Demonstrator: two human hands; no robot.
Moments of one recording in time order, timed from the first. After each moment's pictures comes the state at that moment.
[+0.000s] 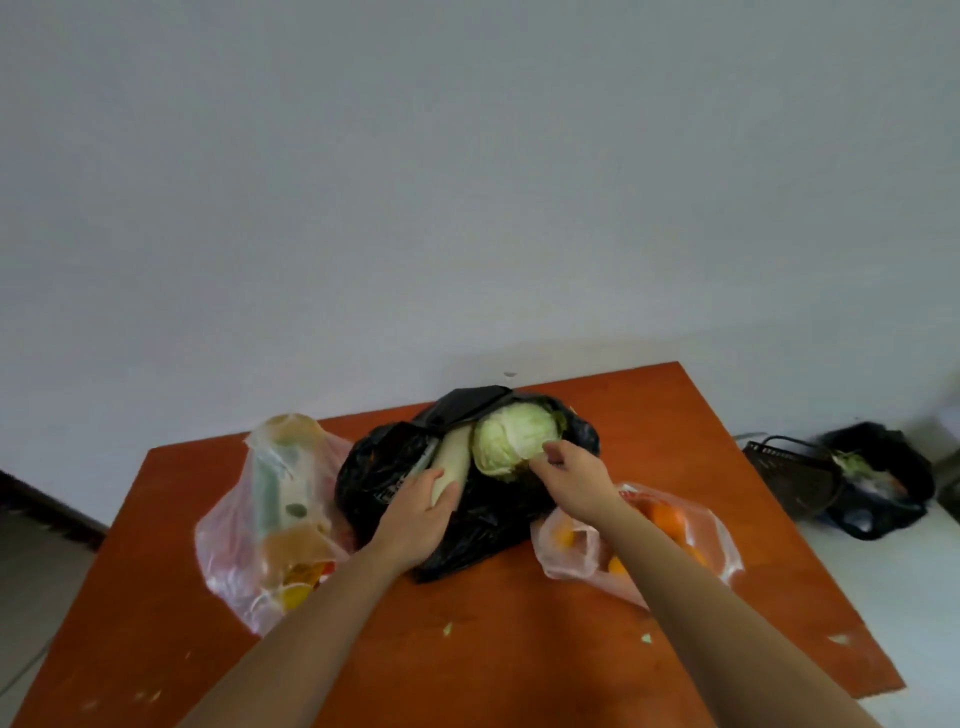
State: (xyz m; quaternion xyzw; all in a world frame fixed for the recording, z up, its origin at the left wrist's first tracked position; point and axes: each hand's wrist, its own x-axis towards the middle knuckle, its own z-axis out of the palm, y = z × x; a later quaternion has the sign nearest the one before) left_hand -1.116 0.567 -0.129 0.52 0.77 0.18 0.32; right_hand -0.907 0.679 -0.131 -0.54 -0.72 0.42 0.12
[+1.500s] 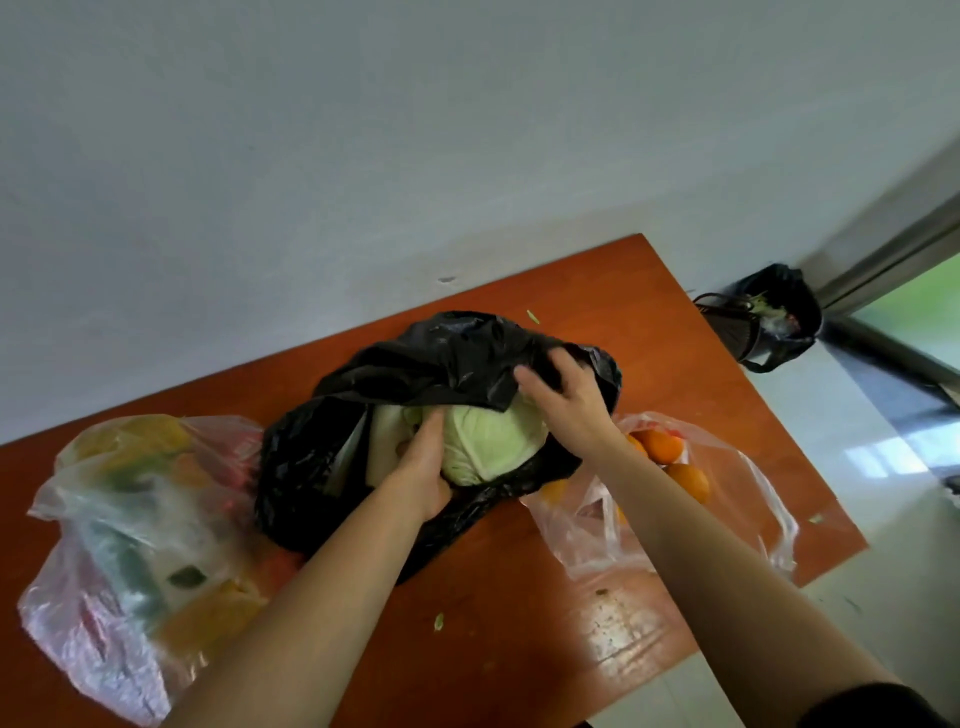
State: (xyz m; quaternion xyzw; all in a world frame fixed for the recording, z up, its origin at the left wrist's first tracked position) left_hand -1.110 0.702 -0.245 0.04 0.61 0.34 0.71; right_hand -0.934 0.749 -0.215 -0.62 -0.58 0.48 0.23
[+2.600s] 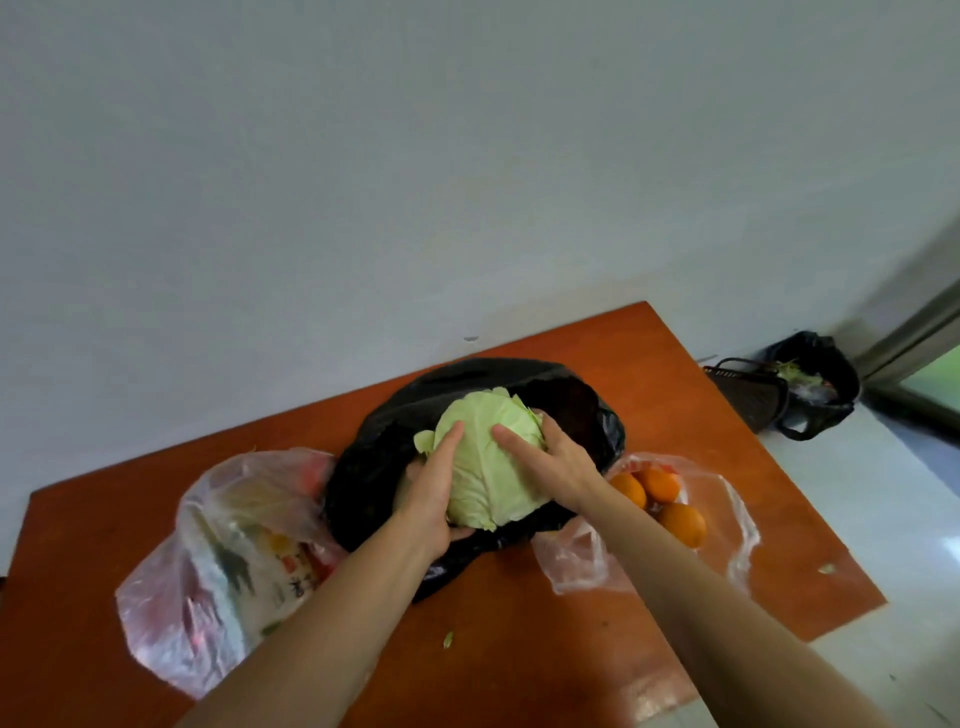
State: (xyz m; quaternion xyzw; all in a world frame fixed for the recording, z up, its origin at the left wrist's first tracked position) left_hand -1.091 0.653 -0.145 0.03 0.70 0.40 0.59; right_hand -0.937 0.696 -0.152 -0.61 -0.57 0.53 0.15
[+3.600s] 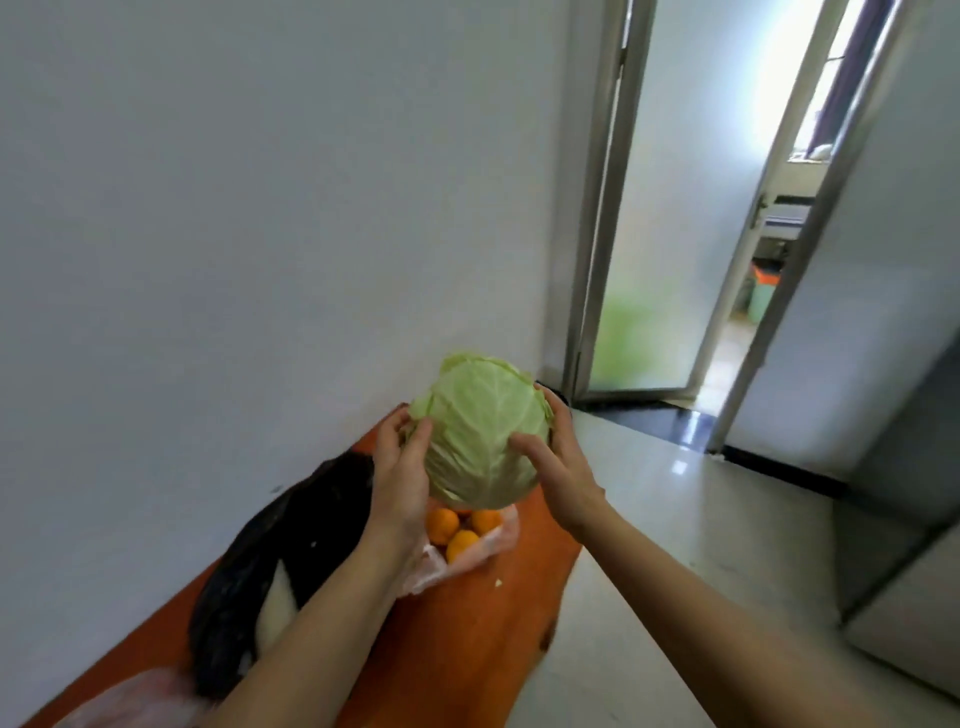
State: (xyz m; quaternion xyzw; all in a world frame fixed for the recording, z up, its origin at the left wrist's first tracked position) left_hand -0.973 0.541 0.019 0.48 0.39 0.50 0.61; right_hand -0.819 0.471 0.002 -0.57 -0.45 0.29 0.63
